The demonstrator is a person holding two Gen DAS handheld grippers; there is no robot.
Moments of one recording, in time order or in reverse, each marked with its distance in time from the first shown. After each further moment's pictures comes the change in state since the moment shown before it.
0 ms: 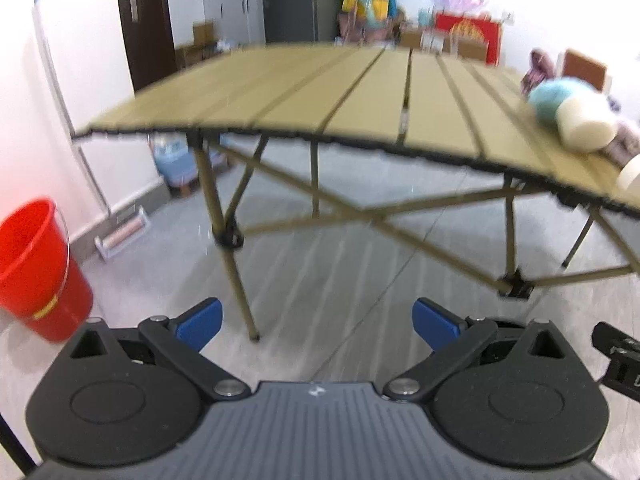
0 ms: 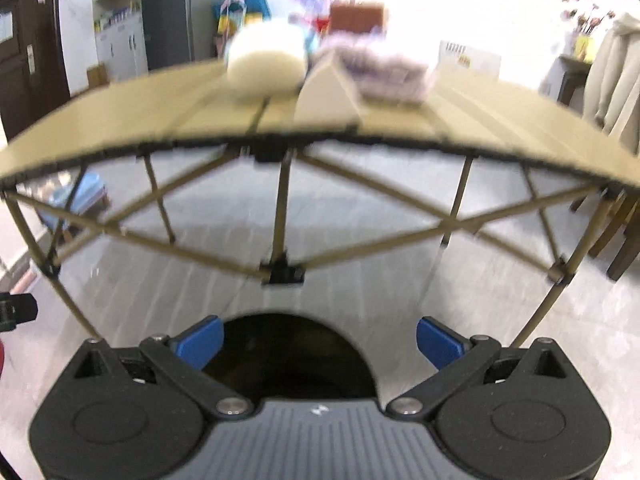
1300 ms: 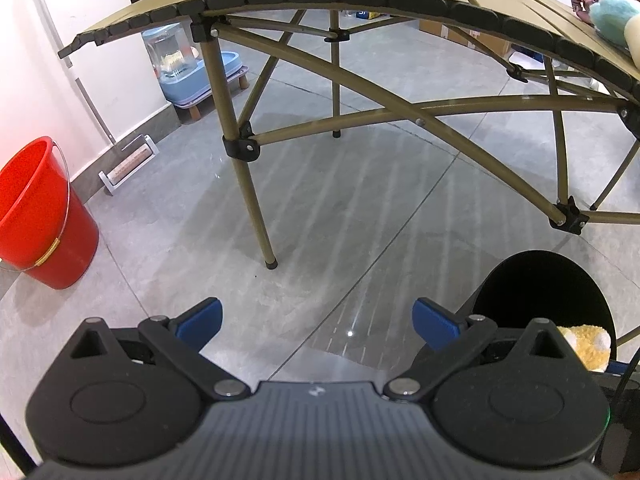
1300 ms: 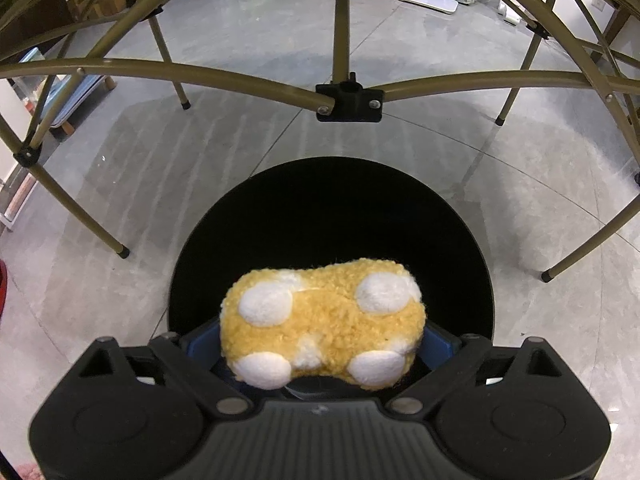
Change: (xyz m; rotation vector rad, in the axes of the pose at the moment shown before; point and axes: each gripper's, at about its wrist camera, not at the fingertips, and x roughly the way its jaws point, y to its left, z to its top) left arm 0.063 0.022 -0.031 -0.006 0.270 0.044; right arm 0.113 0.052 -0.052 -0.023 0.437 0.058
